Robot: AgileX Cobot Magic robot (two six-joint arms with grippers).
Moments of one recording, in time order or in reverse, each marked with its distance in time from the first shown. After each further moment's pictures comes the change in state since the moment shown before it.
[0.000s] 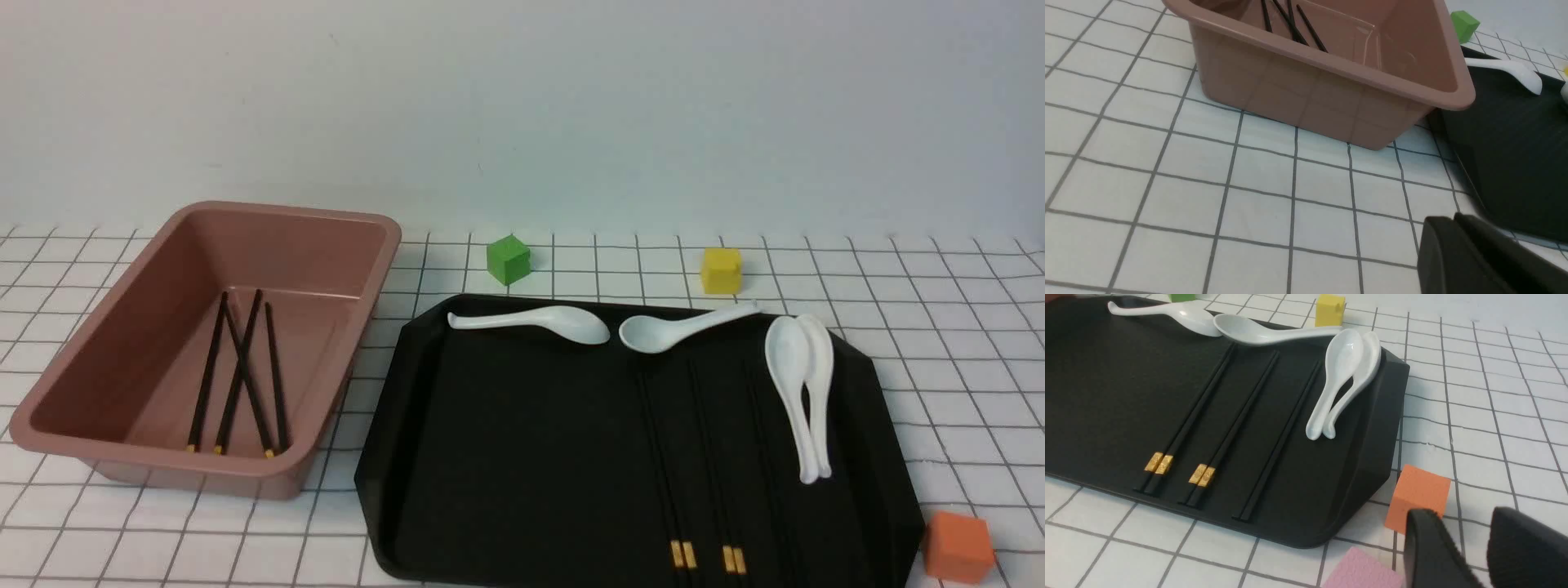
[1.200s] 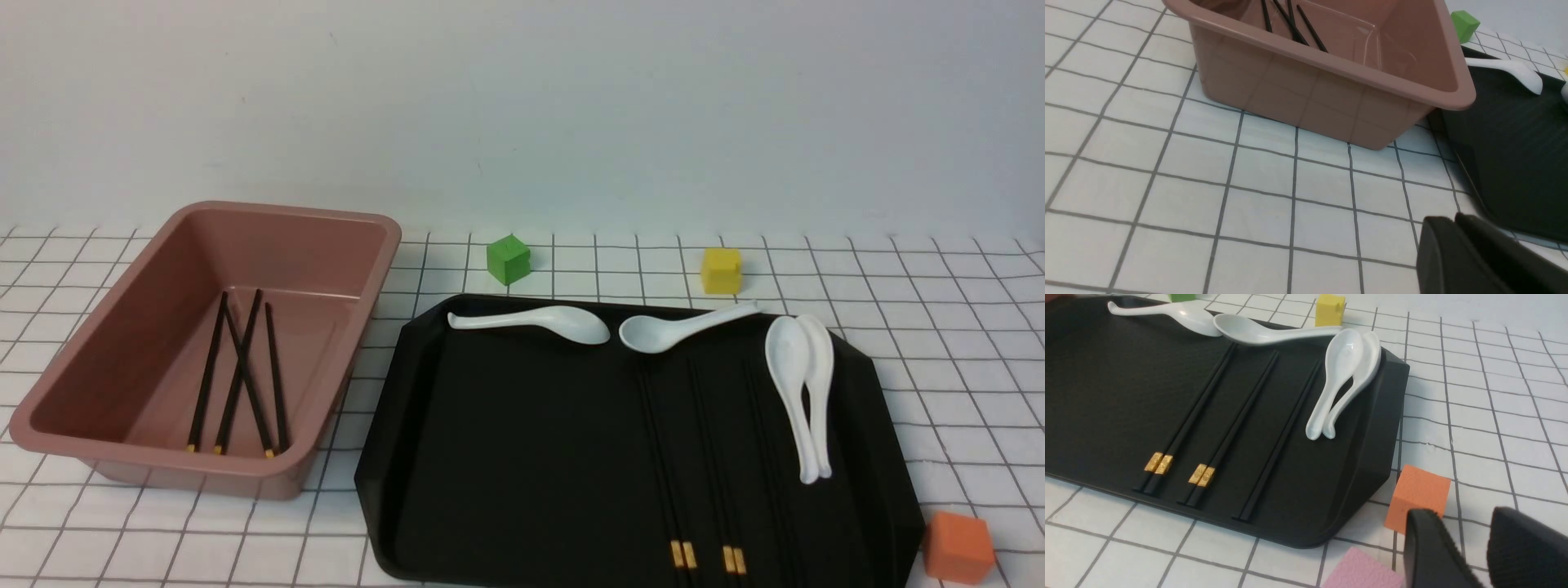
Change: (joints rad) right arm 0.000 0.000 0.000 -0.003 0.000 0.000; left arm 0.000 0.000 0.000 0.000 0.000 0.000
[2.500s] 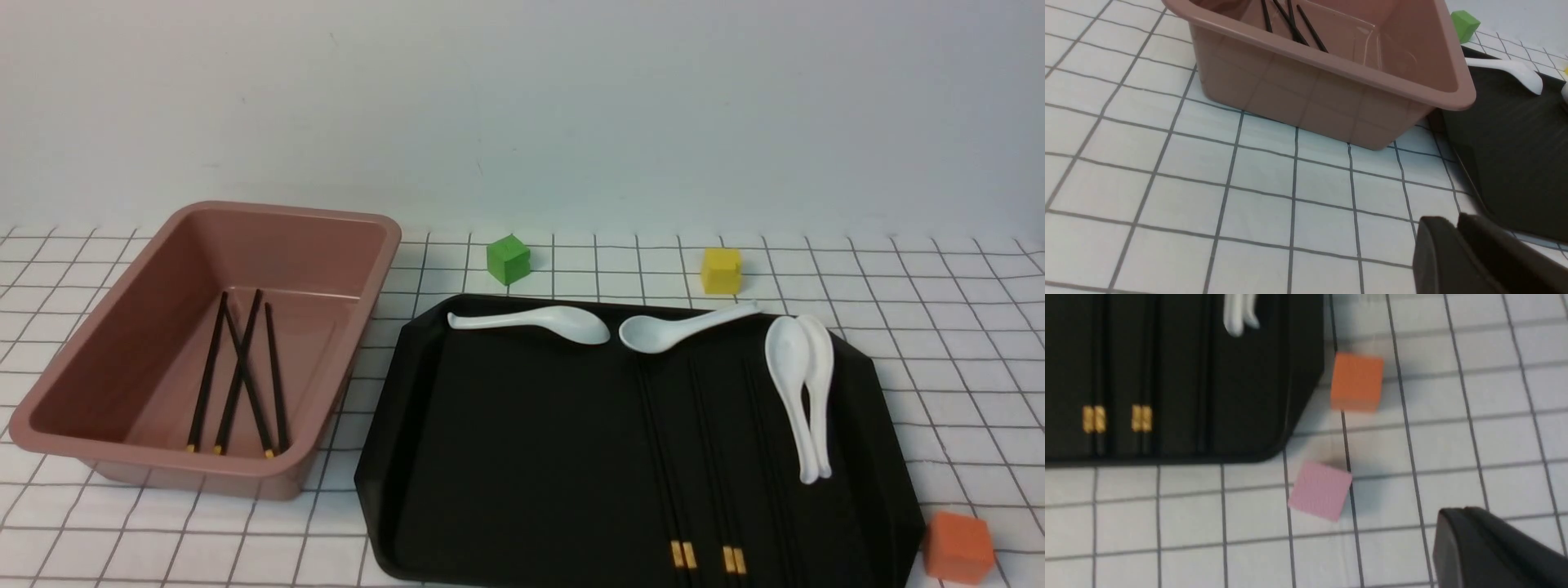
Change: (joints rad) right arm 0.000 0.753 -0.581 -0.108 0.536 0.396; left arm 0.000 0.000 0.000 0.000 0.000 0.000
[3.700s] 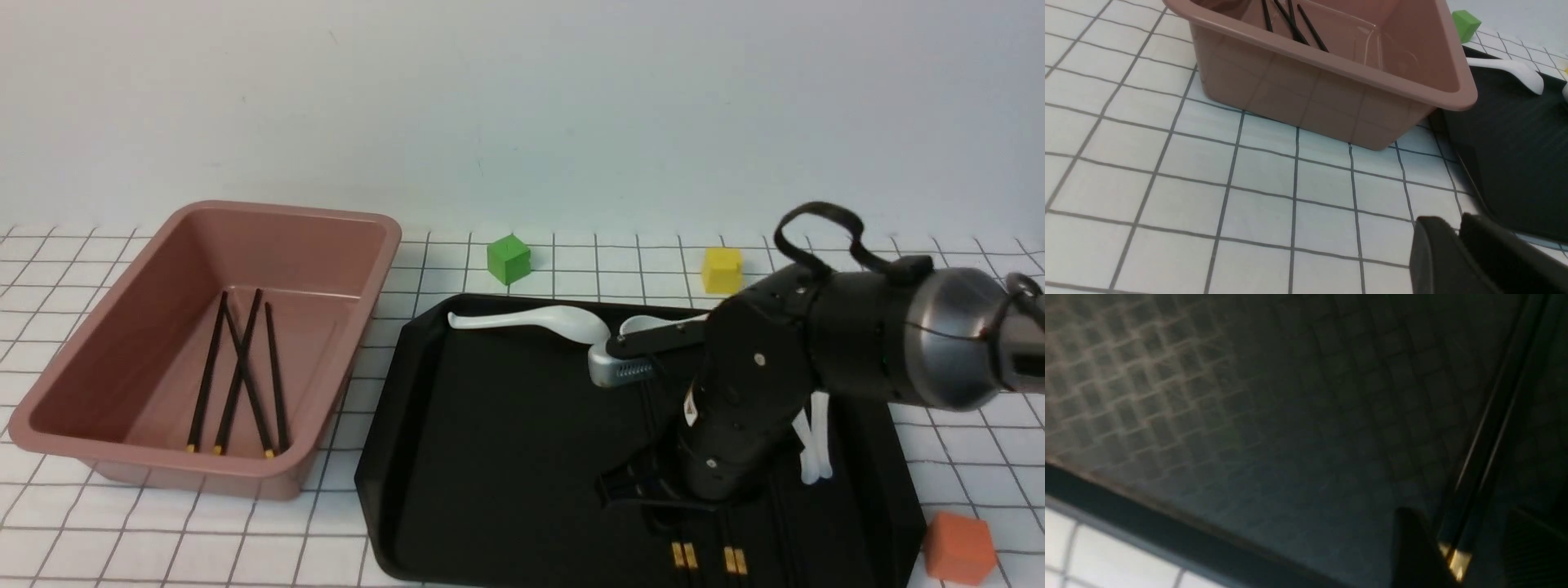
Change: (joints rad) right arm 0.441 1.125 -0.600 0.132 -0.207 -0.036; left arm 0.000 0.000 0.000 0.000 0.000 0.000
